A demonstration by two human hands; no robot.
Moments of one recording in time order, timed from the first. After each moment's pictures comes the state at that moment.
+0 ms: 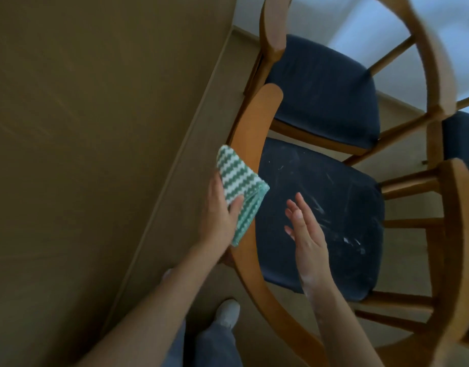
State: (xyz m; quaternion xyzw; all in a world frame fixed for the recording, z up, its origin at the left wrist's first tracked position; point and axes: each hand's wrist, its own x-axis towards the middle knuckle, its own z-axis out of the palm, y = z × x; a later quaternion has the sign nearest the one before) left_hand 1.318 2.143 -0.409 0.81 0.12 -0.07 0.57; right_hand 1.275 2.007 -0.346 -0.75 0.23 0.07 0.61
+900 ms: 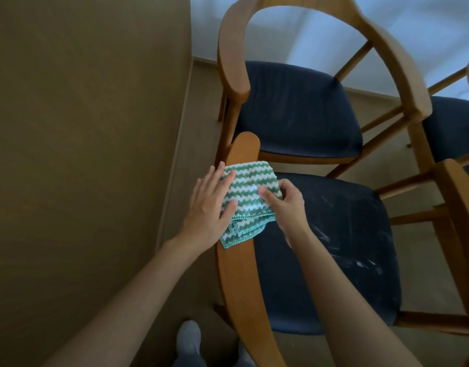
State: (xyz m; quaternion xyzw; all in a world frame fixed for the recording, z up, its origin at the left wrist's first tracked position) left_hand 1.458 2.172 -0.397 0.90 -0.20 -0.09 0.37; right_hand 1.441 2.009 -0.377 -0.75 0.24 0.03 0.62
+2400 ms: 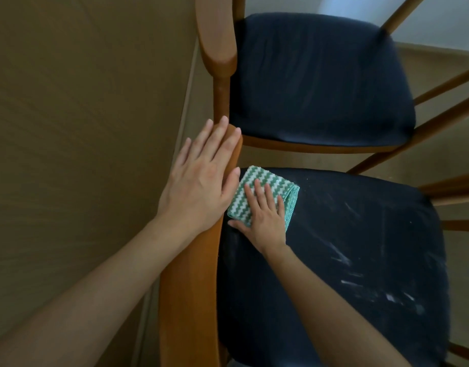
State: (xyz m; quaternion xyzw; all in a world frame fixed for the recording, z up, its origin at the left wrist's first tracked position) left_hand 1.536 2.102 -0.399 0.96 -0.19 -0.04 0.18; right_hand 1.482 1.953 -0.562 -0.97 0.00 0.18 0.13
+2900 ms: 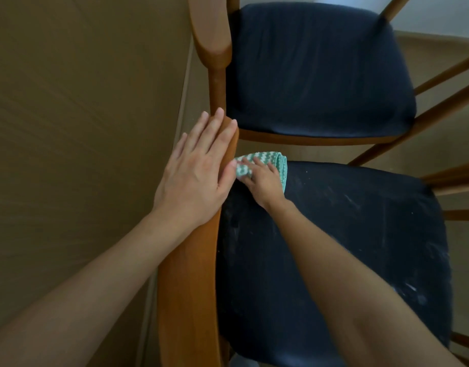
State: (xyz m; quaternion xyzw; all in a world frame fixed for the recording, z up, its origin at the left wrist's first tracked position) left_hand 1.536 2.101 -0.397 0.96 -0.19 -0.05 0.19; right_hand 1.553 1.941 -0.556 -0.94 0.01 0.15 0.31
